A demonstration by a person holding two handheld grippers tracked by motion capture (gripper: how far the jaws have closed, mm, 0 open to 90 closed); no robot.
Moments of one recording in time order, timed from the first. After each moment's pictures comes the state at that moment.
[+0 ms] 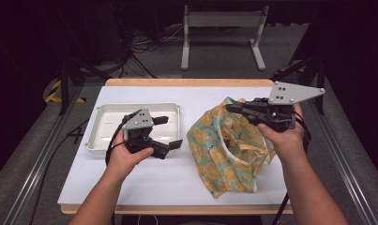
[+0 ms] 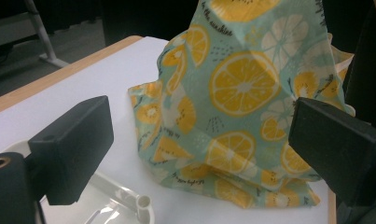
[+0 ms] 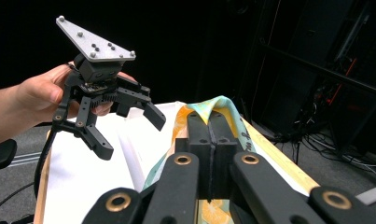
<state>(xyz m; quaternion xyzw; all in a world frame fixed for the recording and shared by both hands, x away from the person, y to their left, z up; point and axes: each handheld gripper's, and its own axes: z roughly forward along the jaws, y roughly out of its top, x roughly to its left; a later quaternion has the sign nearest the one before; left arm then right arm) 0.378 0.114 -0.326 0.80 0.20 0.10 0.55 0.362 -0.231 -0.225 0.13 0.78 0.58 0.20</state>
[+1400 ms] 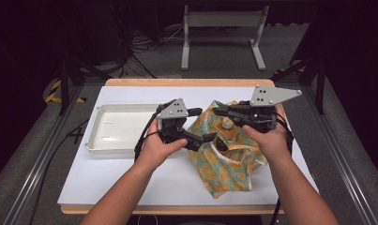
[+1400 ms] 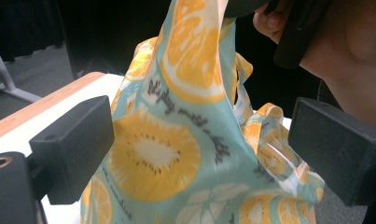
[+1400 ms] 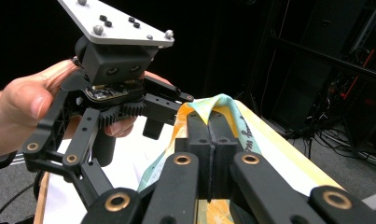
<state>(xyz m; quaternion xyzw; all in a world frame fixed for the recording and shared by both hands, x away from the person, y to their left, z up) 0.390 0.036 -0.305 0.79 0.16 0.06 0.59 0.374 -0.206 -0.244 0.13 0.79 0.57 0.19</state>
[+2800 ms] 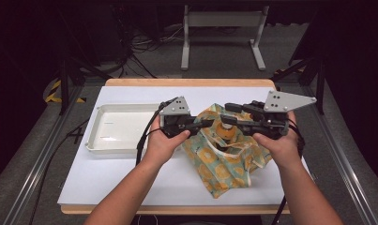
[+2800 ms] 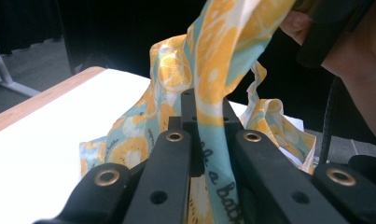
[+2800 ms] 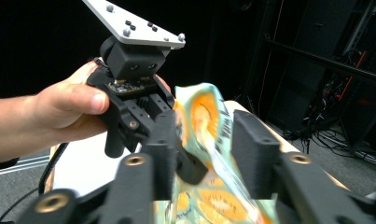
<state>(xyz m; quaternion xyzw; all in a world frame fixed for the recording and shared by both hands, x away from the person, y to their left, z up) 0.400 0.035 -0.308 0.79 0.16 0.06 0.59 0.360 -0.234 -0.250 0.14 0.77 0.59 0.19</state>
